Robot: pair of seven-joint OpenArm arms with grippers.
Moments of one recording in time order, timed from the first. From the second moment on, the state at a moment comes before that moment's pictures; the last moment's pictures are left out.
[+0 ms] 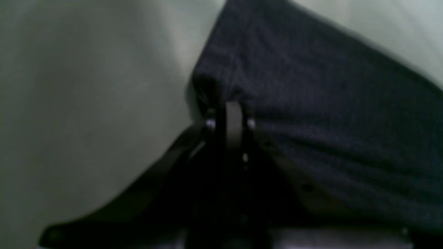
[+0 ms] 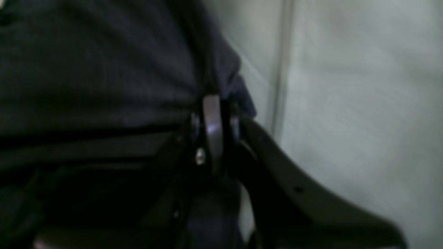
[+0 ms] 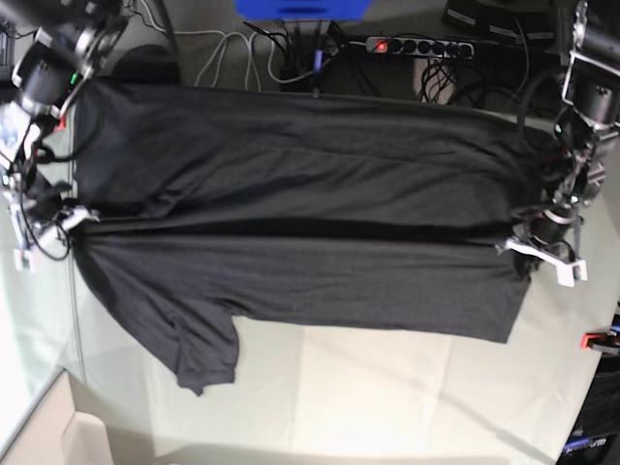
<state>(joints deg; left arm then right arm) -9.9 -31.3 19.2 47.8 -52.7 -6.9 -0.7 4.5 11.4 41.1 66.4 1.6 39.4 -31.4</state>
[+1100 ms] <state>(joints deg) 5.0 -32.1 -1.9 62.4 -52.9 -7.3 17.0 -10.3 7.3 40.9 78.7 5.9 39.9 -32.1</state>
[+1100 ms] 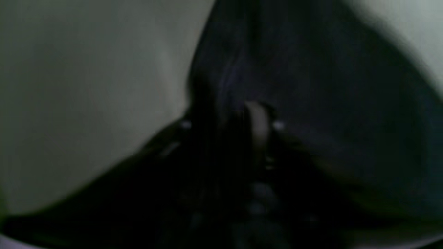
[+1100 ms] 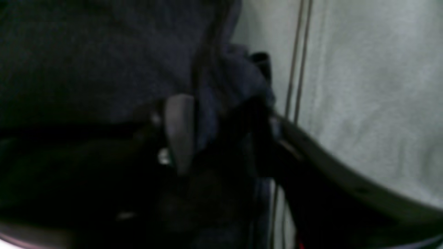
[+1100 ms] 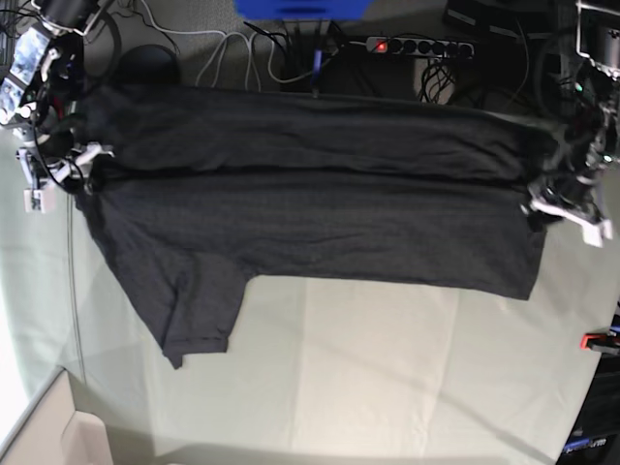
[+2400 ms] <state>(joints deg) -26.7 -17.3 -9.4 24.0 -13.9 -6.8 1.9 0.7 11.0 40.7 77.5 5.1 39.8 -32.5</state>
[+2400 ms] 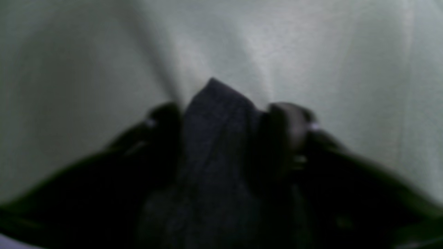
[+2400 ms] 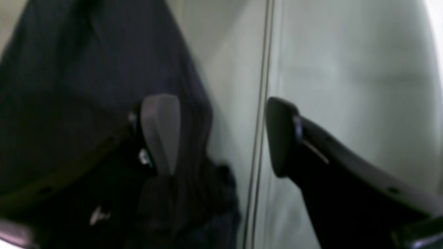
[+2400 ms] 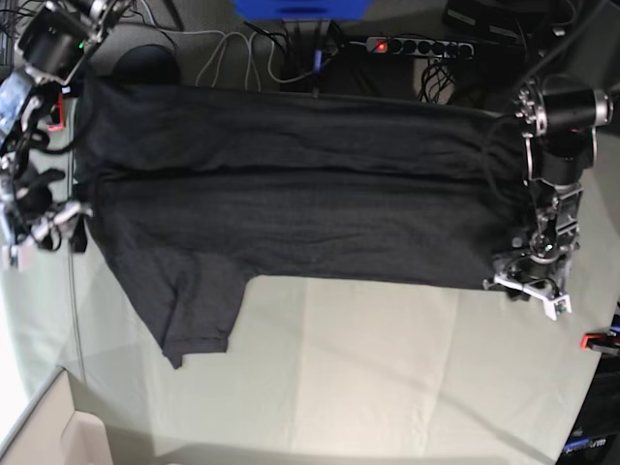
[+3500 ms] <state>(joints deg) -26.7 -17.6 -9.6 24.0 -14.1 -7.2 2.4 14.7 16.2 33.8 41.9 6.2 39.4 -22.2</state>
